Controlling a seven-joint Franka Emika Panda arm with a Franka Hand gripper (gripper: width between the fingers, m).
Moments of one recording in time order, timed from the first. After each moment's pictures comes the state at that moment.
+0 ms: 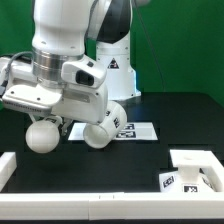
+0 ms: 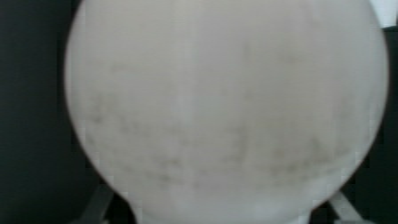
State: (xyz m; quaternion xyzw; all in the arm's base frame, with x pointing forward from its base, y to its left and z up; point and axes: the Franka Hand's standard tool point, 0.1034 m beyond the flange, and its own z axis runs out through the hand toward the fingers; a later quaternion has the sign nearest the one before) arm 0.479 -0.146 0.056 -0.09 -0.99 0.10 0.07
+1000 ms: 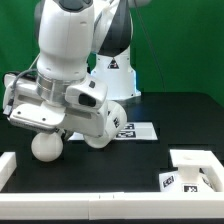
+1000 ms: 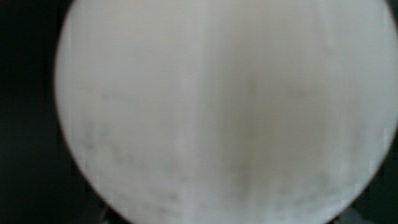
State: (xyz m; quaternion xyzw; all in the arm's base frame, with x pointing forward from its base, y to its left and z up) arm 0.445 -0.146 0.024 -0.08 -0.98 0.12 0.14
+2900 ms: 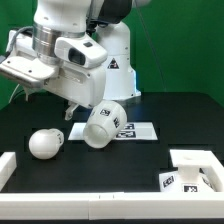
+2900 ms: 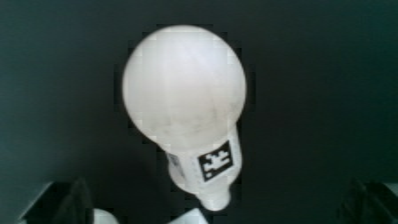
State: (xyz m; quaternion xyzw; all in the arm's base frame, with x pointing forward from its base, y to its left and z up) arm 0.470 -0.143 0.097 -0.28 -0.95 0.13 0.04
